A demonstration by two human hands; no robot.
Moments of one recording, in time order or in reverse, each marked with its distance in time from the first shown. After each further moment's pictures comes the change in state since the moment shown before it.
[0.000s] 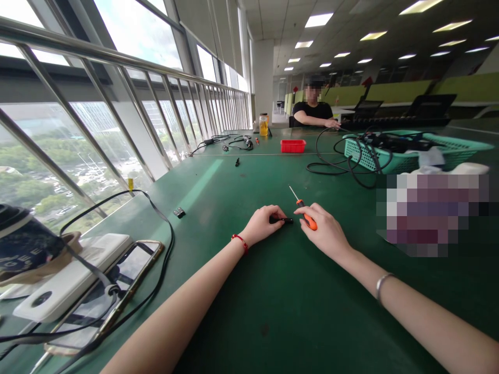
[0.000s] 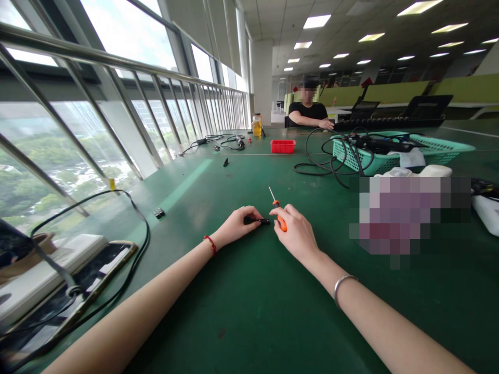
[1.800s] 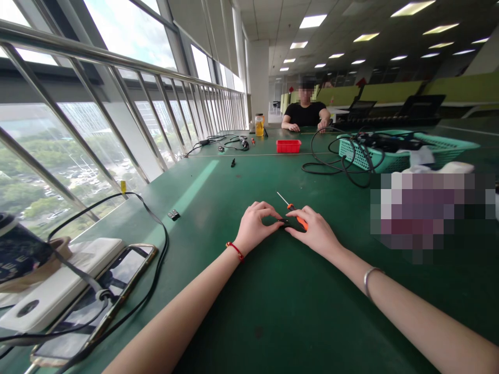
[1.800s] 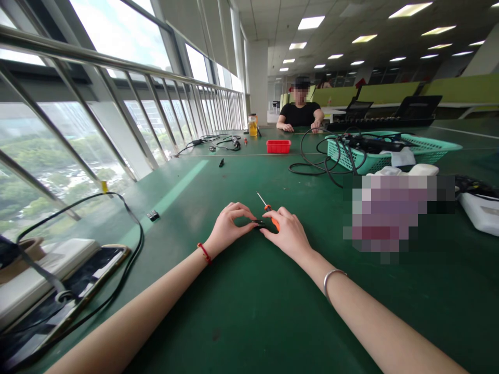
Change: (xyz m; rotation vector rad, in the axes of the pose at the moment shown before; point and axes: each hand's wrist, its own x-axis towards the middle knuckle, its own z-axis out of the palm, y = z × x) left_hand -0.012 0.021 -0.003 0.112 0.239 0.039; right_hand 0.000 0.006 0.007 0.071 -0.094 0.024
